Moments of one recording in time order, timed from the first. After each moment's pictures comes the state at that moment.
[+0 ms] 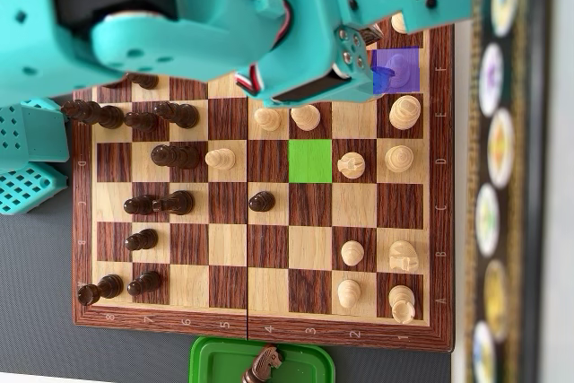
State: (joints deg) arm -11.4 73.4 71.7 62.1 88.7
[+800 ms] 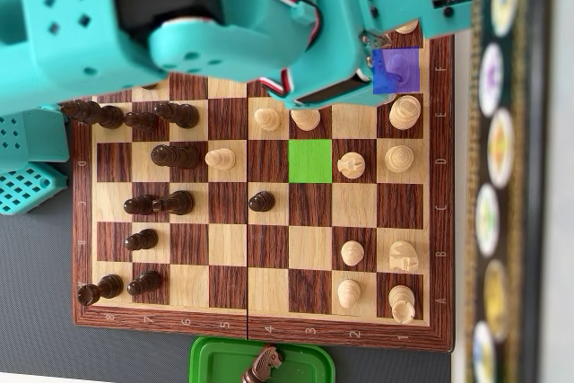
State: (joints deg) arm -11.4 65.8 65.7 62.1 87.3
